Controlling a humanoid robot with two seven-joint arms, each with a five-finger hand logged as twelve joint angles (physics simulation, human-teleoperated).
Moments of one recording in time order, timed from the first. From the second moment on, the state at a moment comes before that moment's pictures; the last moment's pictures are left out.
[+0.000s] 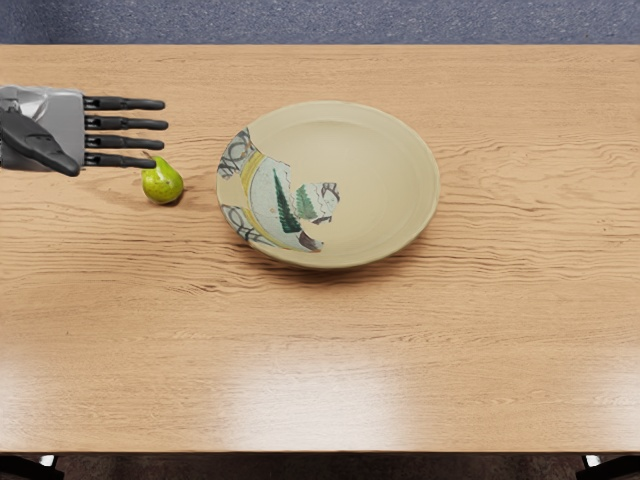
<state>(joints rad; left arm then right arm) -1.25 1.10 -0.22 -1.32 -0.50 -0.61 0.61 -0.02 0.00 0.14 0.15 0.12 0.15 -0.26</state>
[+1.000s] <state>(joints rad) -1.25 0.79 -0.41 -1.24 0.65 -0.52 0.56 -0.02 0.00 0.14 0.15 0.11 0.15 -0.26</state>
